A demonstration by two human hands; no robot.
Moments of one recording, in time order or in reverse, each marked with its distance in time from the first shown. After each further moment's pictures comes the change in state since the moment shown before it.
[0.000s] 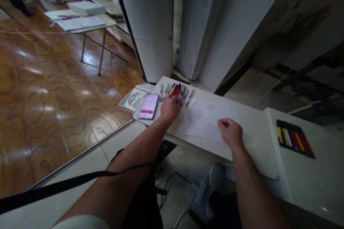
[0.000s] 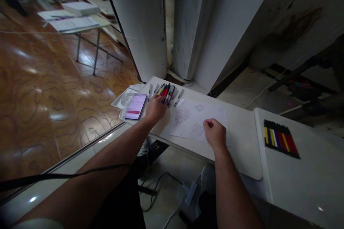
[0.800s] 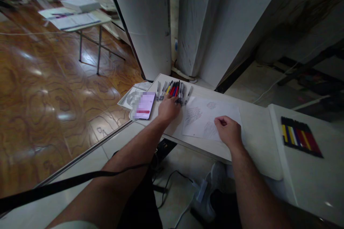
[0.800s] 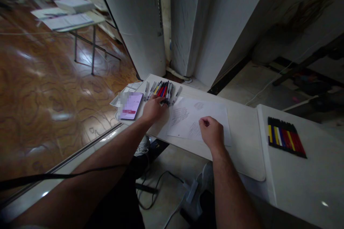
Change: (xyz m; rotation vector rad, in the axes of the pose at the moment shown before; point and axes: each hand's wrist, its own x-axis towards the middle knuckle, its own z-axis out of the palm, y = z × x) left_hand 0.000 -0.001 0.008 0.026 -0.067 0.047; right_hand -0.001 -0.012 0.001 0.015 -0.040 -0.065
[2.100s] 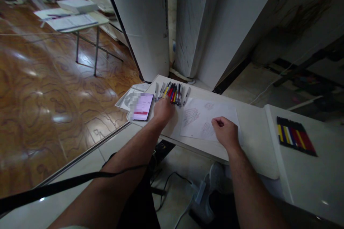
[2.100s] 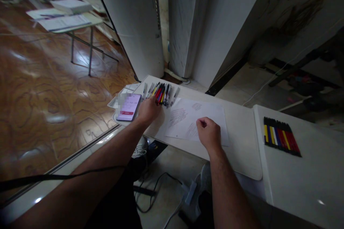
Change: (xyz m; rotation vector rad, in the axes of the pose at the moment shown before) left_hand 0.005 0.001 -0.012 0.166 -0.064 -0.137; right_hand -0.002 -0.004 -0.001 0.011 0.012 -0.011
